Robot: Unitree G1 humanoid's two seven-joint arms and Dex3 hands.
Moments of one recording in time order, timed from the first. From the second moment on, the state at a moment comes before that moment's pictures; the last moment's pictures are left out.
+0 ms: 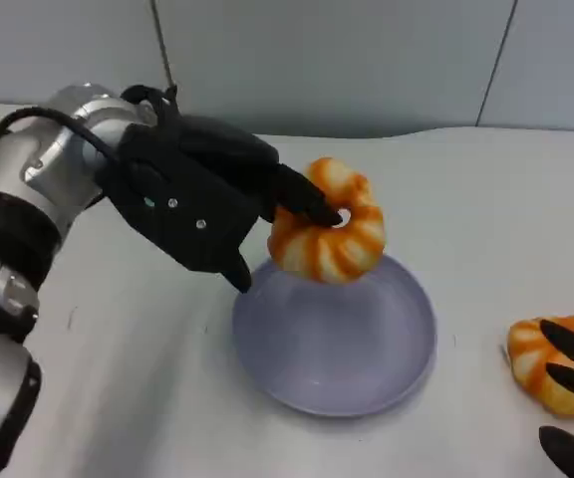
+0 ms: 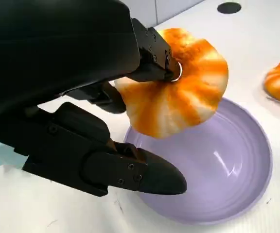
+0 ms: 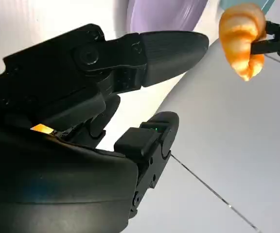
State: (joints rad) left arm -1.10 0.35 -0.49 0.94 0.47 -0.78 -0.80; right arm 0.41 -0.12 -0.09 -0.14 -0.30 -0.47 -0.12
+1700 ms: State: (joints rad) left arm -0.48 0.40 0.07 0.73 -0.23 -0.49 -0.88; right arm 0.42 -0.12 -0.09 -0.16 -0.30 -0.46 -0.12
